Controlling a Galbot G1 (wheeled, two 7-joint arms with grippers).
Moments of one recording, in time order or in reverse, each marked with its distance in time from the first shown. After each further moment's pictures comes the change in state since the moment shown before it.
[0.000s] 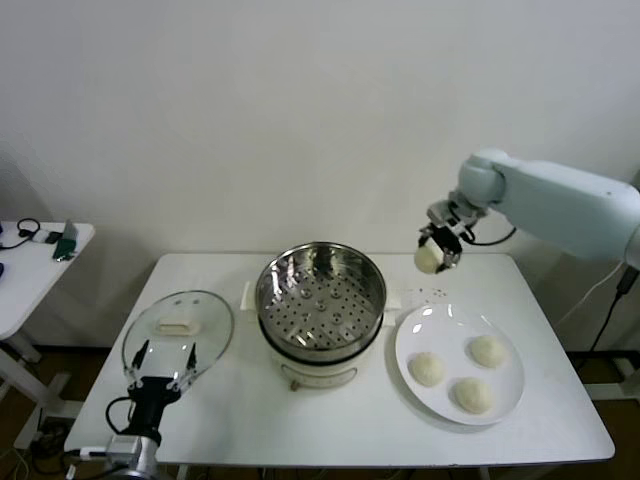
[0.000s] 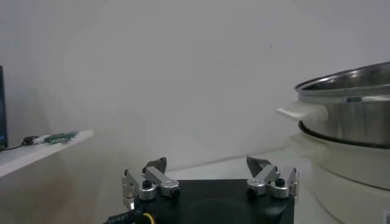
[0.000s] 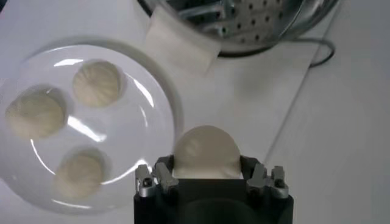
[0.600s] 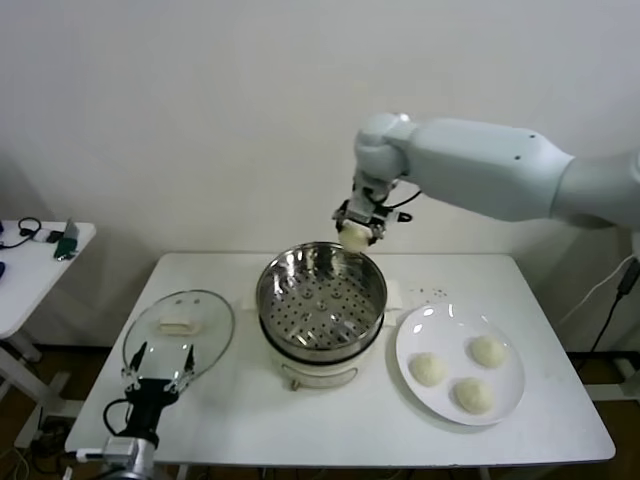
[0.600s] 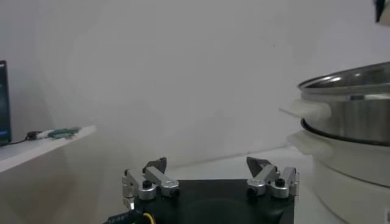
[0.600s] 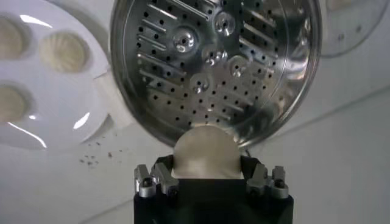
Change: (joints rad) left arm 0.006 0.016 -0.003 -0.007 -0.025 0.005 -0.007; right arm -0.030 0.291 0.079 0.009 -0.288 0.199 0.017
